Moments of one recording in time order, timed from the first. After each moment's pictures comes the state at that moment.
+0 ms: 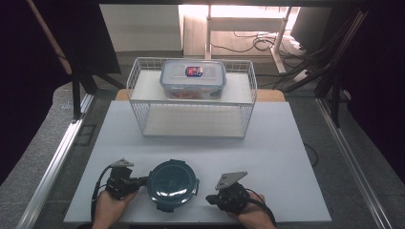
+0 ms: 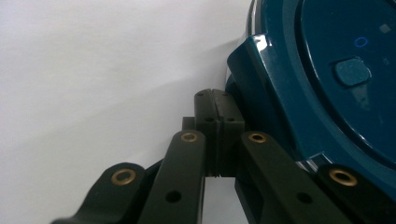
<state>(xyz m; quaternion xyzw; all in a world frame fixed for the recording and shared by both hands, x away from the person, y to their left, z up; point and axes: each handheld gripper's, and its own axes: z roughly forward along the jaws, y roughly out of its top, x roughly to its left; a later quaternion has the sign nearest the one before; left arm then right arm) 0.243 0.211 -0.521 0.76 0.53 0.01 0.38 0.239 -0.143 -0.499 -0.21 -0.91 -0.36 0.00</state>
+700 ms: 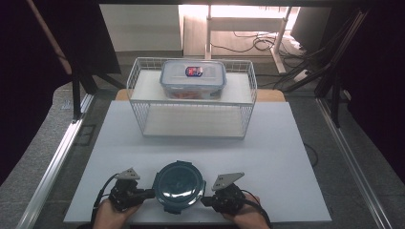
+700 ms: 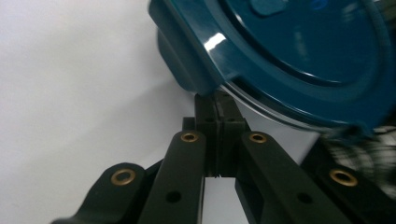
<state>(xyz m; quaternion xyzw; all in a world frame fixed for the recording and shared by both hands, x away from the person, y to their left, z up) 0.218 0.196 -0.518 0.81 0.44 -0.01 0.38 0.237 -0.135 -0.501 -0.21 -0.90 -0.38 0.02</state>
